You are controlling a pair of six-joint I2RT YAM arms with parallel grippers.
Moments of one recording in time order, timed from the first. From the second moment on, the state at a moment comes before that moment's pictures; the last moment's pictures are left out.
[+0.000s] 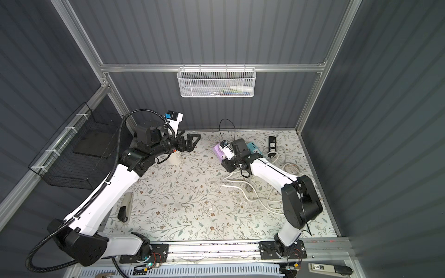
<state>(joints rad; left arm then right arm) -0.49 1.34 1.43 -0.39 0.23 -0.13 0.51 1.72 1.26 -0.38 -0.15 -0.12</state>
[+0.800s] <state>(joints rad) -0.49 1.31 1.36 -0.34 0.20 -0.10 0.49 2.06 1.61 -0.76 0.02 0.06</state>
